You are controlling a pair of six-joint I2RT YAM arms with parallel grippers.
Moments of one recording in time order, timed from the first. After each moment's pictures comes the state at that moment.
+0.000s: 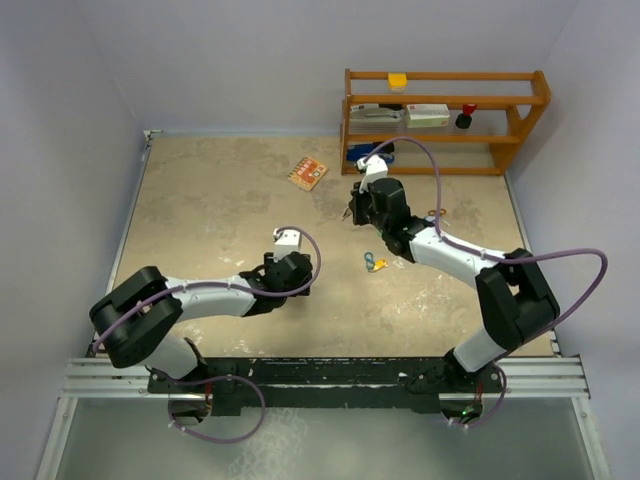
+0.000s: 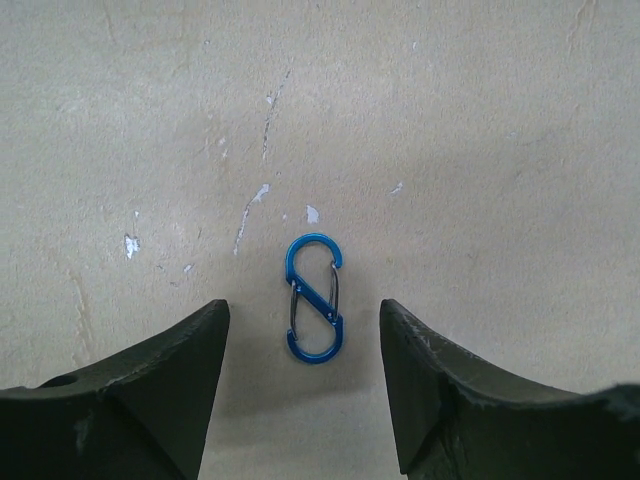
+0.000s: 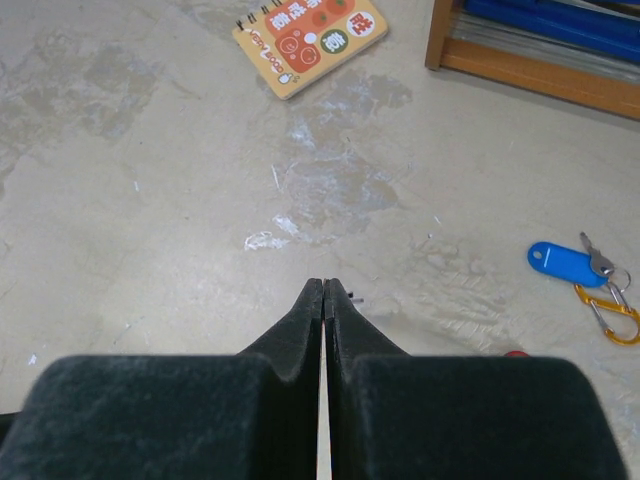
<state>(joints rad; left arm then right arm) -0.91 1.48 0.61 0.01 -0.49 -0.70 0.55 1.57 0.95 0.21 0.11 0.17</state>
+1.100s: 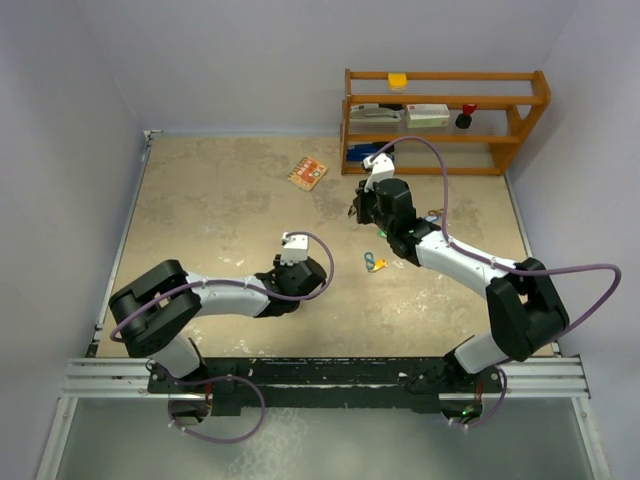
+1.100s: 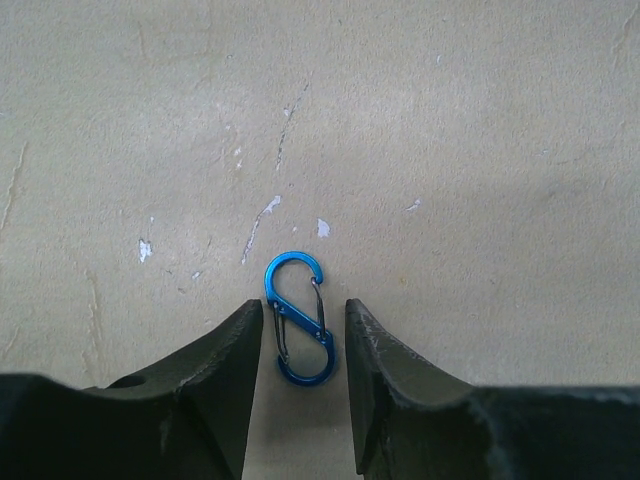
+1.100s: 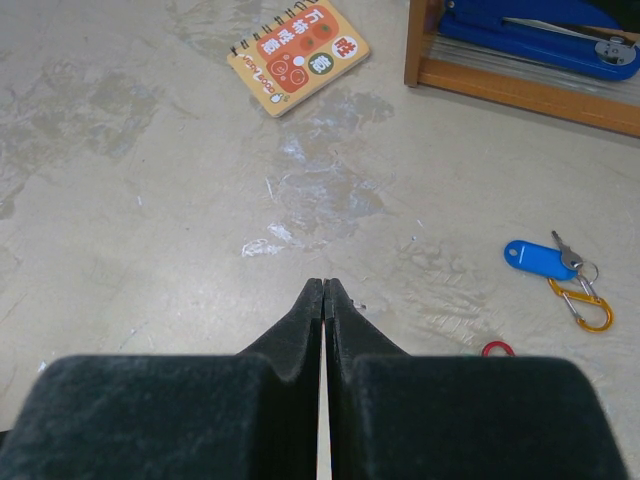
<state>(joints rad) -0.99 1.59 0.68 -0.04 -0.69 -0.73 0.55 1.50 0.92 0.20 0.15 0.18</state>
